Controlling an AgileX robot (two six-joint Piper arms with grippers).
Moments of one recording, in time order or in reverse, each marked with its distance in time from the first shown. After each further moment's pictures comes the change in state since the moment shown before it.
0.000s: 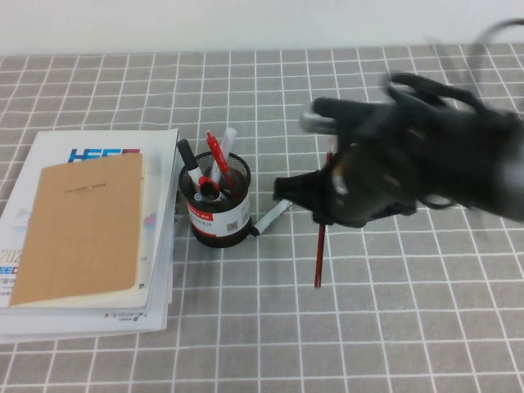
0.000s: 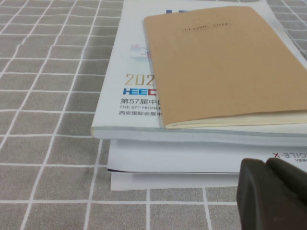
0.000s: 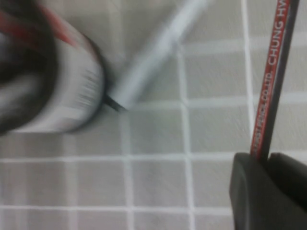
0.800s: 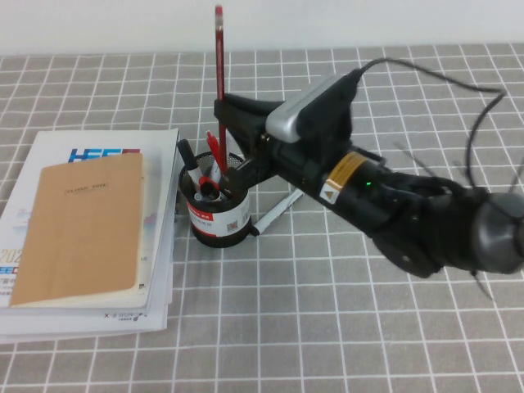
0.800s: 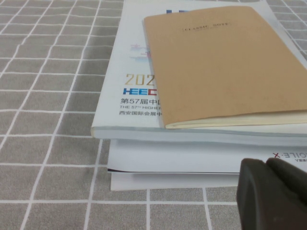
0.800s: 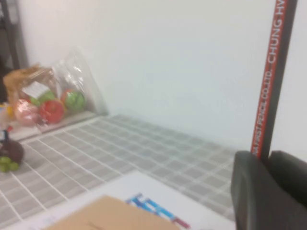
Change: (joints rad) right arm -0.053 0.087 0.311 -0.046 -1.665 -0.638; left arm 0.000 0.000 0.000 0.000 0.000 0.000
